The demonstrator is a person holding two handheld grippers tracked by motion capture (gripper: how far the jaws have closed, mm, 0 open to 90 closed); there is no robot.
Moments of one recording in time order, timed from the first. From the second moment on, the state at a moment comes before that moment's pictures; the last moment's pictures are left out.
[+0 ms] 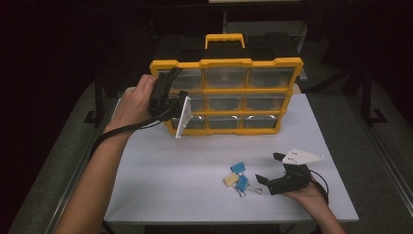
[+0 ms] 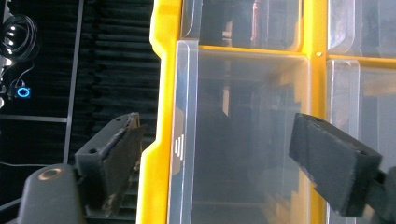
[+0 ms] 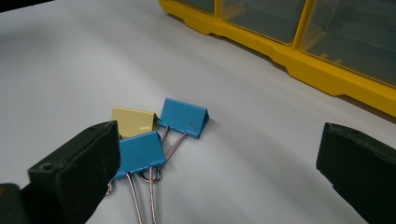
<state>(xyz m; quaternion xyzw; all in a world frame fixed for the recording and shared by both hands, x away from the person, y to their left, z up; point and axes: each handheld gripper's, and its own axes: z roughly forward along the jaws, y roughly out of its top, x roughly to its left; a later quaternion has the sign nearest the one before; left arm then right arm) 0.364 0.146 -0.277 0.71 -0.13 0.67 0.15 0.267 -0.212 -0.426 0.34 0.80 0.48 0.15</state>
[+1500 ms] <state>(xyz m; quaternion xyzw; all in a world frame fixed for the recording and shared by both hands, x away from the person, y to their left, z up) 0.366 0.144 -0.262 0.71 -0.11 0.68 0.14 0.268 -0.212 -0.427 0.34 0.80 0.48 0.15</state>
